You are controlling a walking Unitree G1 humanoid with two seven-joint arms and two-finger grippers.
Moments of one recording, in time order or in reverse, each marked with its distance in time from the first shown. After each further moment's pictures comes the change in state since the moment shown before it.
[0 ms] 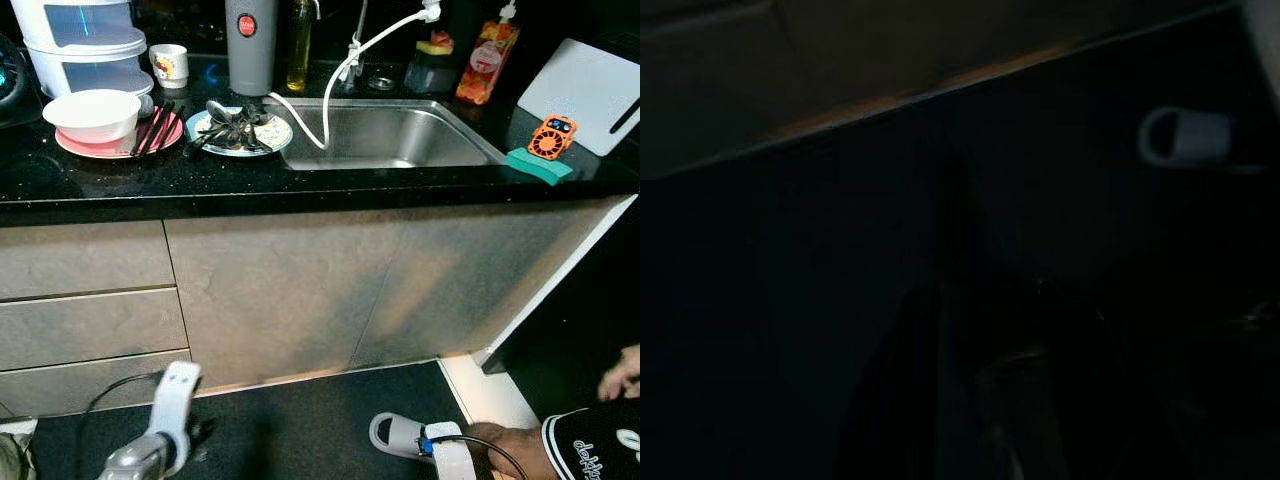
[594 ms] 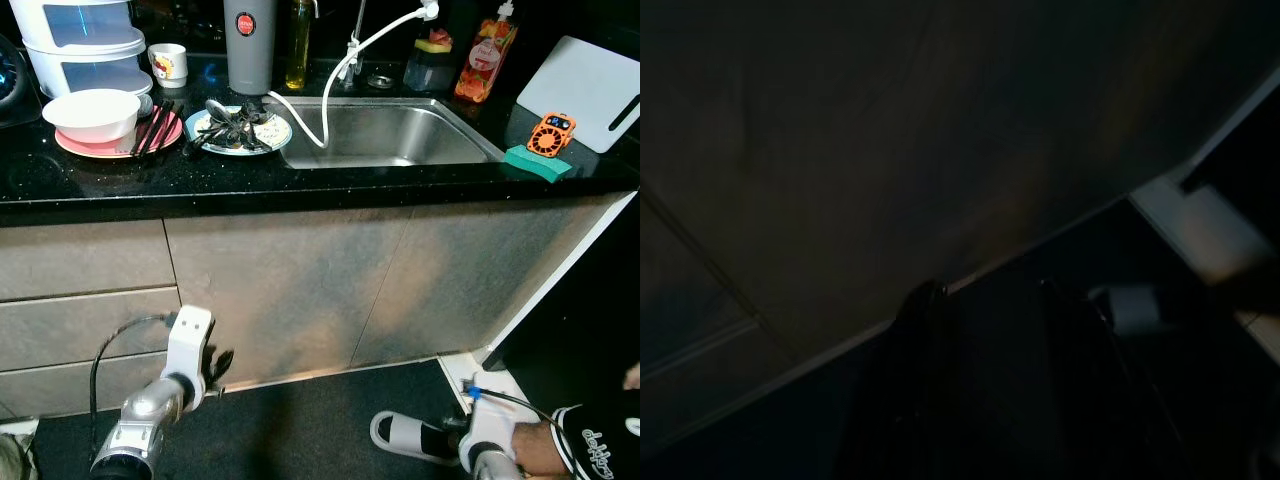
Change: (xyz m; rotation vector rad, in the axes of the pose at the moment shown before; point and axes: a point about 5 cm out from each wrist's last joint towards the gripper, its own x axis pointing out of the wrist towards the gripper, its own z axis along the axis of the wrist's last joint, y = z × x) left arm -0.017 -0.033 0.122 0.161 -0.439 -0.169; right arm -0.015 -0.047 0.072 0.223 -0.509 -0.217
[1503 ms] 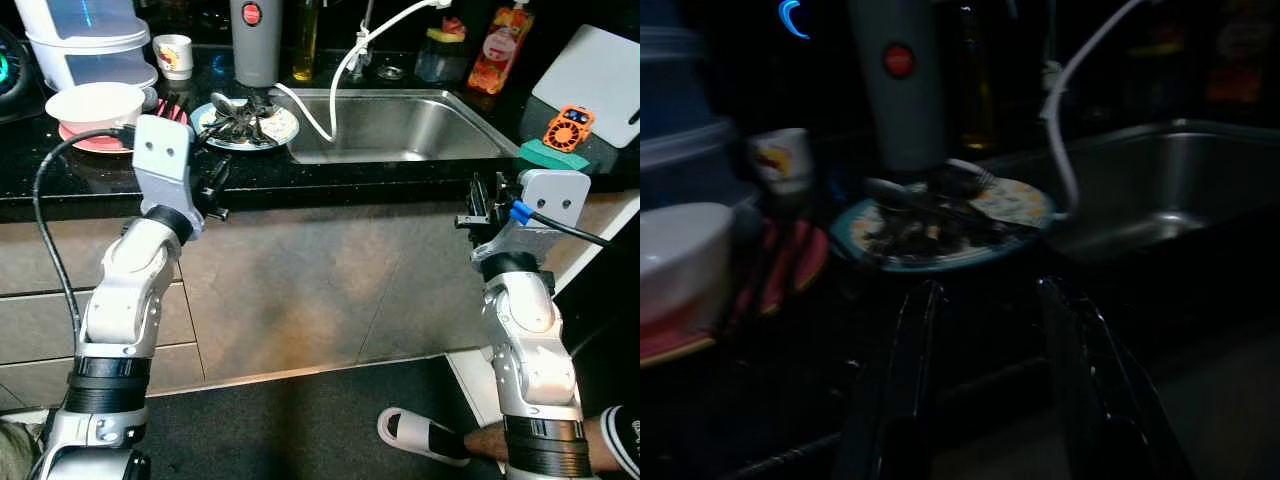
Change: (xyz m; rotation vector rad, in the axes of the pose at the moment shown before) left arm -0.024 0.008 0.207 0.261 -0.587 0.263; right arm -0.011 0.064 0.288 0.115 -0.816 0.173
